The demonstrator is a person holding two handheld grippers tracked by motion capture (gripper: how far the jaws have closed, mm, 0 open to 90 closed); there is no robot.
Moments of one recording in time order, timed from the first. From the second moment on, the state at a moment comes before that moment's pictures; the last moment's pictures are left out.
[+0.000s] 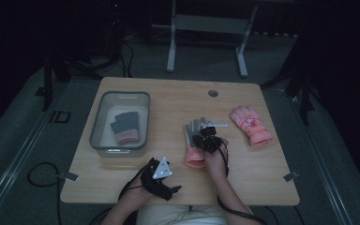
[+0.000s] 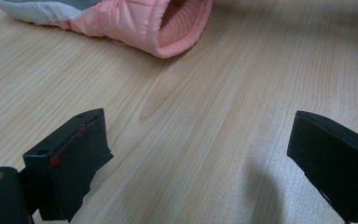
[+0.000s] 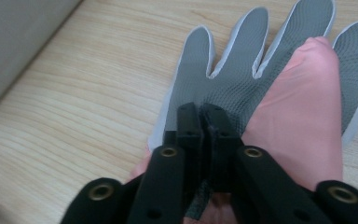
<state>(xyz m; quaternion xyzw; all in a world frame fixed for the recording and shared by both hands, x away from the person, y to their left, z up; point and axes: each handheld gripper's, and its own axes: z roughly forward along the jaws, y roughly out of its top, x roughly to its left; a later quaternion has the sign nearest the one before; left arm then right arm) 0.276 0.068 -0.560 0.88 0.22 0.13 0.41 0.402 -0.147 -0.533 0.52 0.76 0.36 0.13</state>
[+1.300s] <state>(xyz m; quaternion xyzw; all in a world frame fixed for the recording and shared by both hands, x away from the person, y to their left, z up) 0.276 0.069 -0.560 0.87 0.22 0.14 0.41 0.475 -0.349 -0.489 0.47 0.78 0.32 0.25</state>
